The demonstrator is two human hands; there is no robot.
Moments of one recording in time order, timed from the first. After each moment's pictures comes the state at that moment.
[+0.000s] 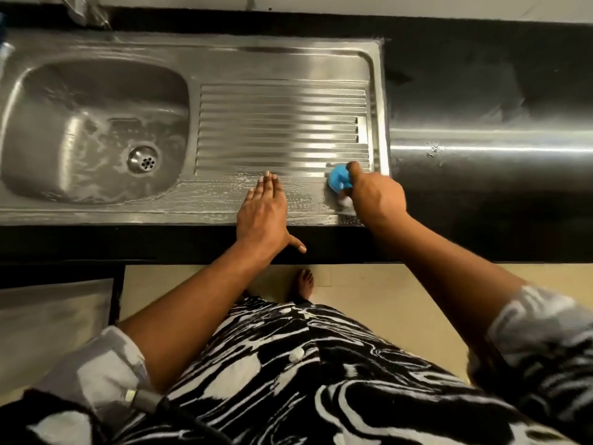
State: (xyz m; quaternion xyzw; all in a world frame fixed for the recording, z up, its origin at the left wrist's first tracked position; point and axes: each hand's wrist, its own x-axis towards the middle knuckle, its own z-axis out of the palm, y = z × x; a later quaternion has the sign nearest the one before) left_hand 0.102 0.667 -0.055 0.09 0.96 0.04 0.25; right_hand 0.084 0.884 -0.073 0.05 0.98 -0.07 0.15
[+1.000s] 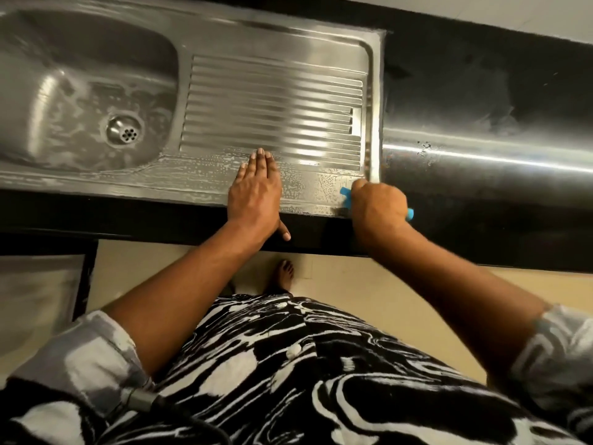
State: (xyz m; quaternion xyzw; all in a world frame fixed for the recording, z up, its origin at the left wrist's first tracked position) left_hand 0.096 0.675 -0.054 0.09 0.96 0.04 0.26; right_hand 0.110 0.883 -0.050 0.02 0.95 0.19 0.26
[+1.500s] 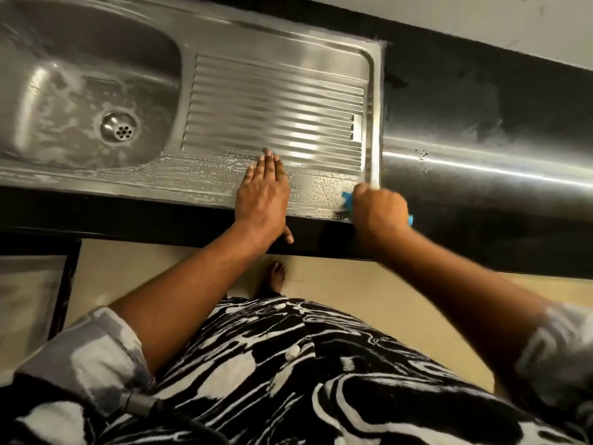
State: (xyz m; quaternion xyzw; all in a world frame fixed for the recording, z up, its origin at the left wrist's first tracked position) left_hand 0.091 0.670 -0.057 0.13 0.96 0.05 0.26; right_hand 0.114 0.873 -0.038 0.01 0.94 0.23 0.24
